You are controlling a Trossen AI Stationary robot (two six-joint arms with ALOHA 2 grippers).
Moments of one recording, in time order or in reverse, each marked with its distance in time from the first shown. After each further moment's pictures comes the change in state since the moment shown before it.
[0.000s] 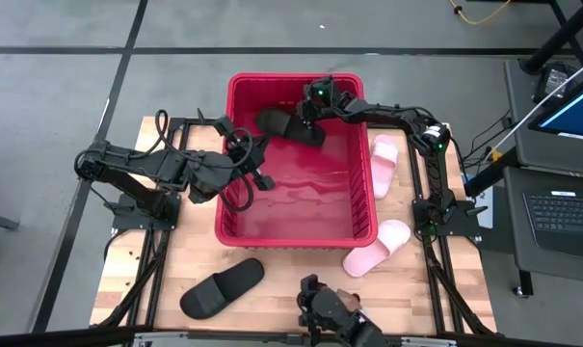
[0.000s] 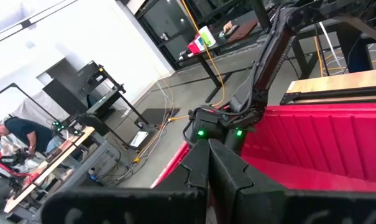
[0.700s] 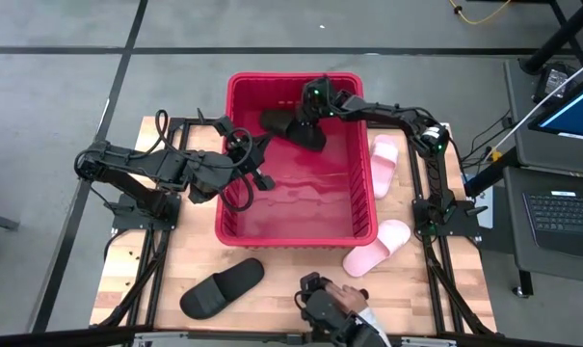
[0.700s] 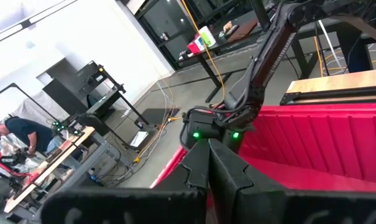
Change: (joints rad) left arm 0.000 0.000 0.000 0.000 0.000 0.000; right arm 0.024 -0.001 0.080 -0.157 0.233 -0.136
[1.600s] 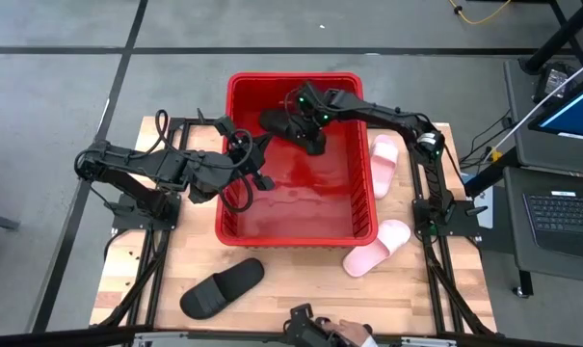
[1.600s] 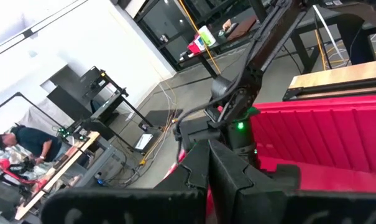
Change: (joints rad) left arm 0.000 0.000 0.000 0.000 0.000 0.053; right arm 0.133 0.000 0.245 -0.618 -0.130 0.162
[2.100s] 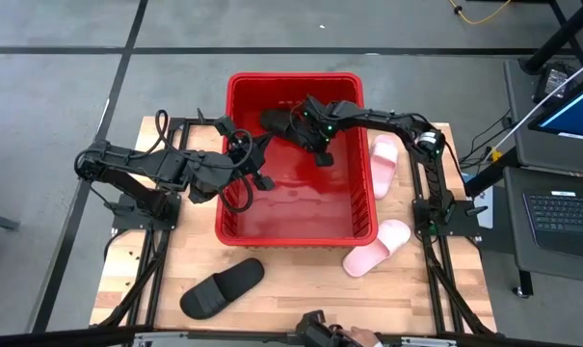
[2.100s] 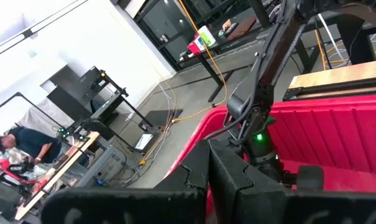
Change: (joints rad) left arm 0.000 0.000 0.000 0.000 0.000 0.000; right arm -0.020 0.002 -0.193 0.012 -0.001 0.022
